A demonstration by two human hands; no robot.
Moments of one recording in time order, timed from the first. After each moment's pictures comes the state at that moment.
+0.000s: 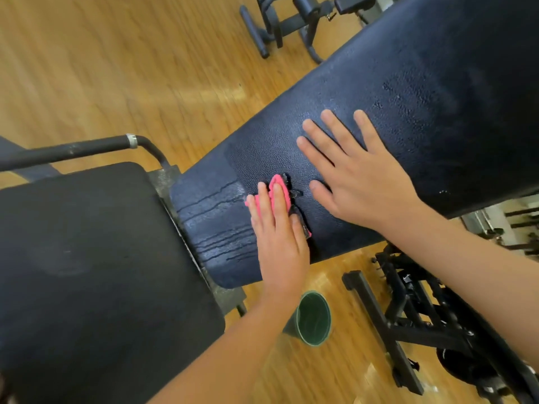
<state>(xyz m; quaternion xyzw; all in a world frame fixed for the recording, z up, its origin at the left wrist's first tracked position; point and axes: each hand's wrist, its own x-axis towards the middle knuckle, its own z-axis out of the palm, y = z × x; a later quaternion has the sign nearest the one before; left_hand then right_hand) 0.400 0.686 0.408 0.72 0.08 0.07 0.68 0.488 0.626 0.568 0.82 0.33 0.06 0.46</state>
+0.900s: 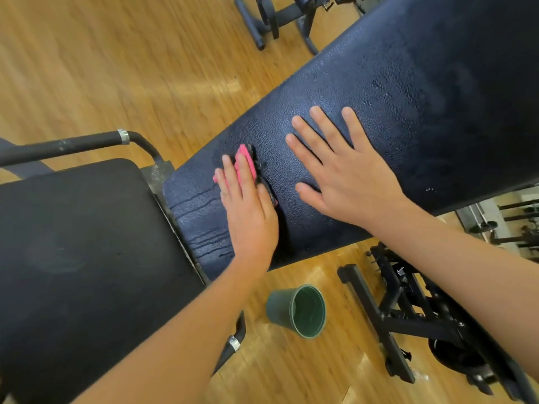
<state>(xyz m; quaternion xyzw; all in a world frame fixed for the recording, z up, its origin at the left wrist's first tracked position) 0.442 0.717 0.398 0.73 0.12 0.07 0.67 0.487 0.629 0.568 0.81 0.33 0.04 0.48</state>
